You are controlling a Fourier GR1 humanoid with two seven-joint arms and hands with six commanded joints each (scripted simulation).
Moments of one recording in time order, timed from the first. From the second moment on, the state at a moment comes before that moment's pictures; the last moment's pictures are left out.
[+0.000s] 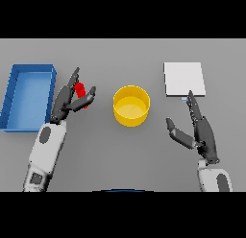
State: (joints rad) left arm -0.42 0.04 0.01 -1.04 -0.17 0.02 -0.09; right arm 0.11 -0.07 0.11 -1.72 0.18 0.00 -0.09
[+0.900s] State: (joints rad) left arm -0.49 -0.02 0.06 -0.91 -0.16 0.10 -0.24; right arm 0.12 -0.06 0.11 -1.73 0.17 0.00 -0.09
